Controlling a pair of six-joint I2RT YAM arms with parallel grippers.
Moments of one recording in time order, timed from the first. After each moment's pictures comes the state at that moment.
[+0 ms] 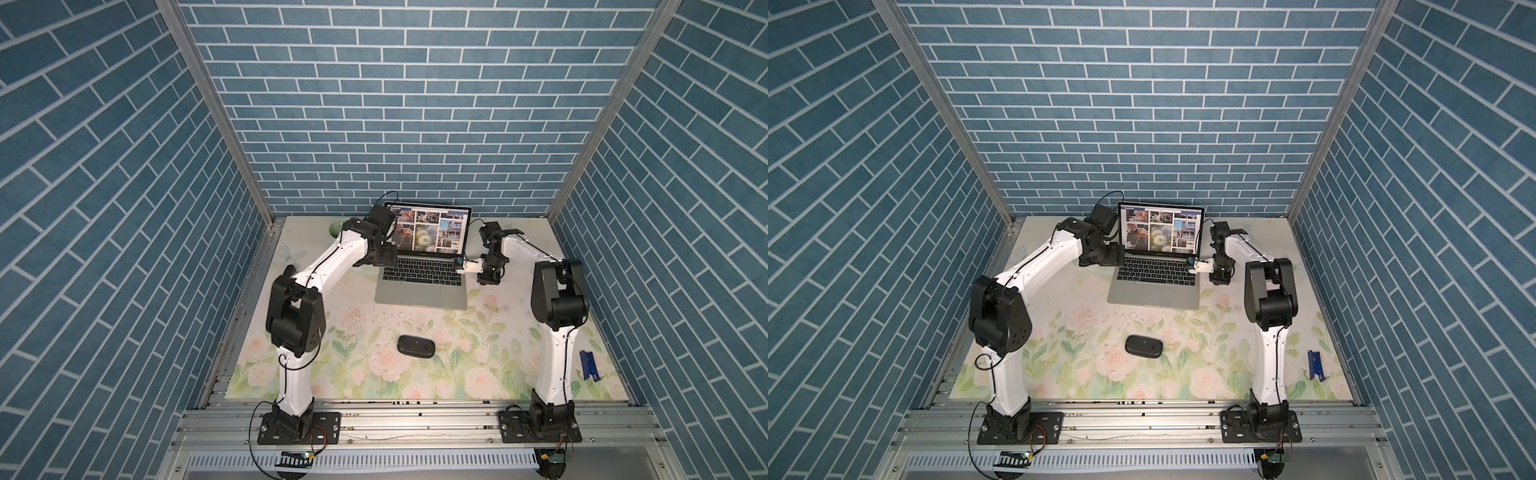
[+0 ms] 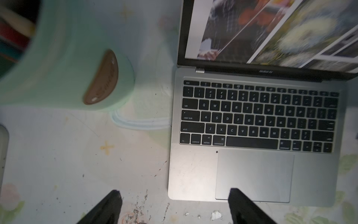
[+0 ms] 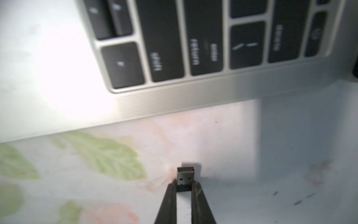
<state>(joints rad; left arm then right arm) -0.47 1.94 1.81 -1.00 -0.14 -0.42 0.25 2.14 1.66 -0.97 -0.01 -1.18</state>
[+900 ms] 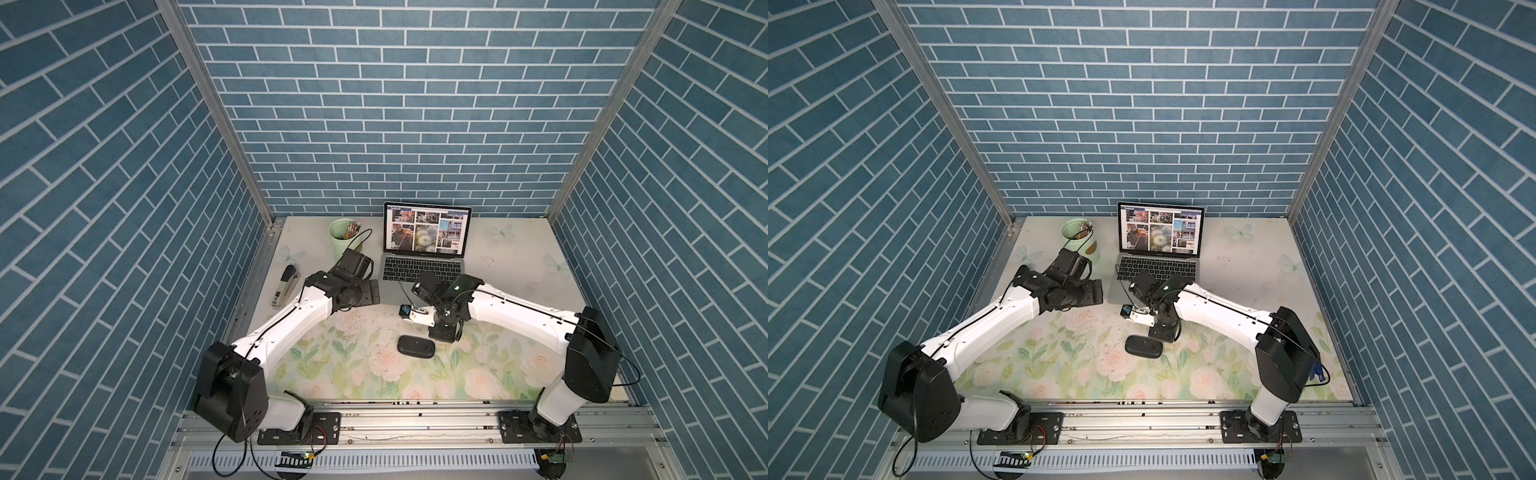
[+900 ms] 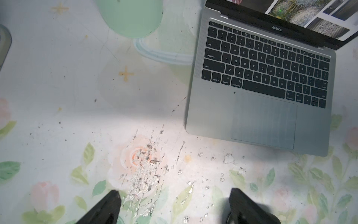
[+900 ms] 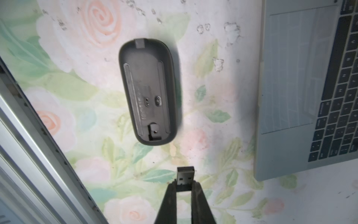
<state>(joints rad) -0.49 1.38 1.04 -0.72 -0.11 -0.57 0.99 1.66 1.30 -1.05 0.06 -0.40</state>
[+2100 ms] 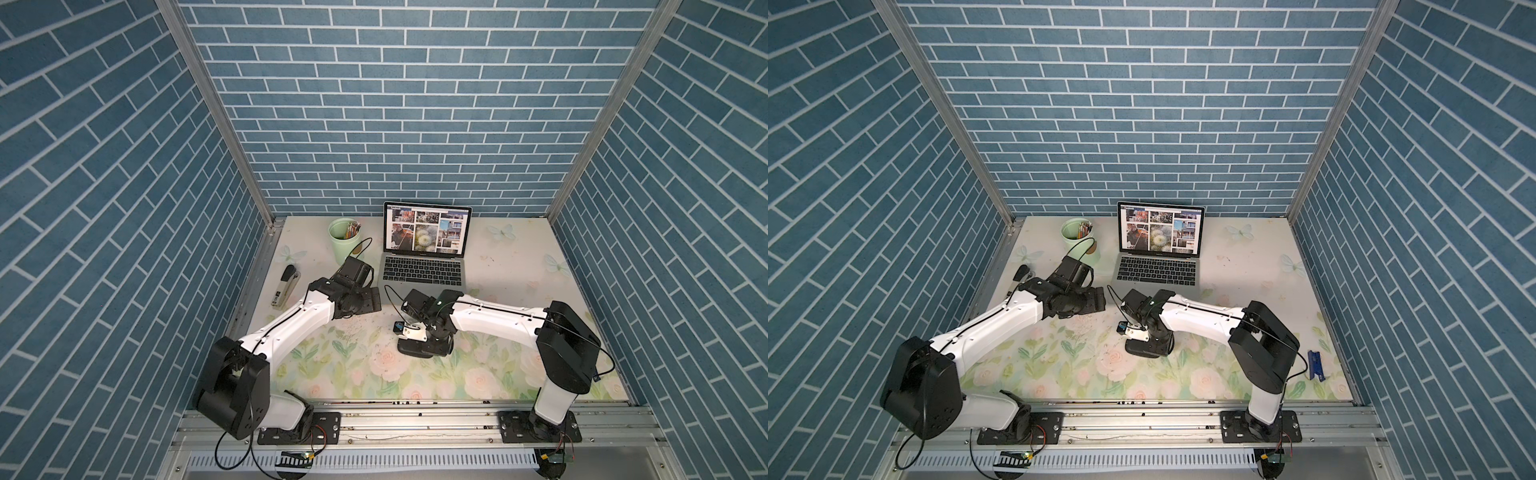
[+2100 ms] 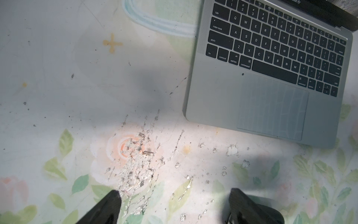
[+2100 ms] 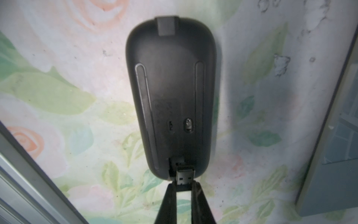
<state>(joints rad) -0.49 1.40 0.98 -0.67 -0.04 -0.61 1.02 1.77 1.22 -0.95 0.05 -0.42</state>
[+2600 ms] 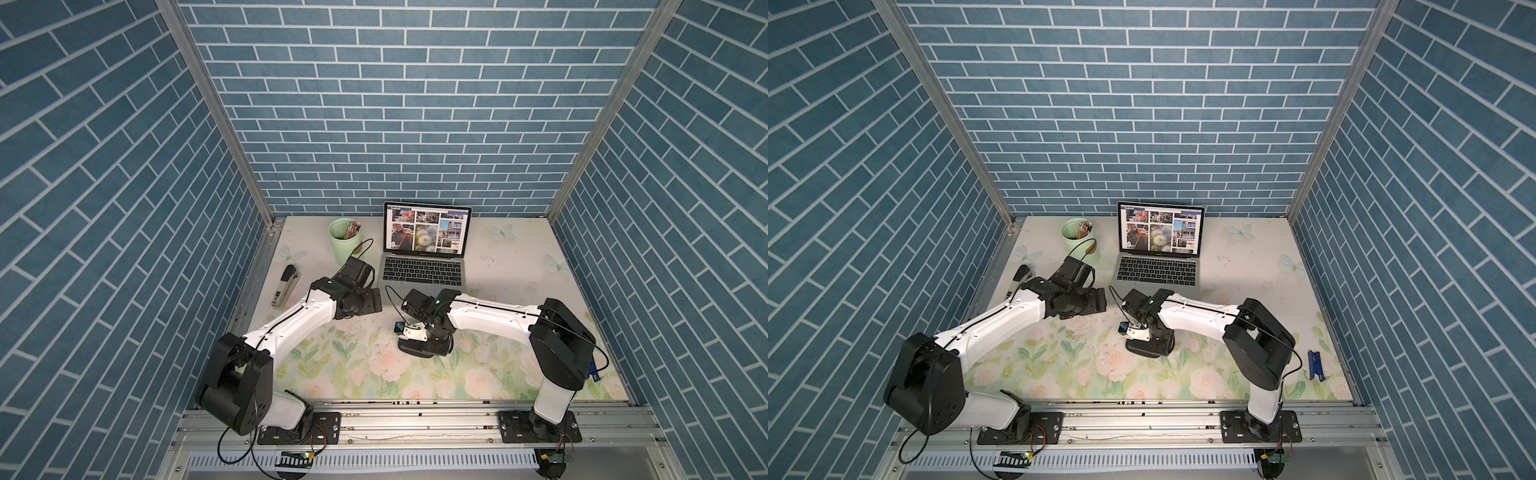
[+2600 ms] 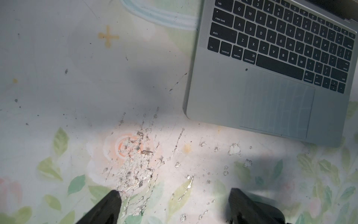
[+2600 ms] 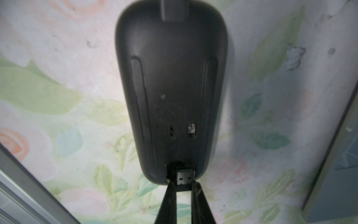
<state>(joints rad) -0.49 1.43 0.98 -0.67 -0.03 -0.61 1.02 1.80 1.23 -0.95 0.04 -0.43</state>
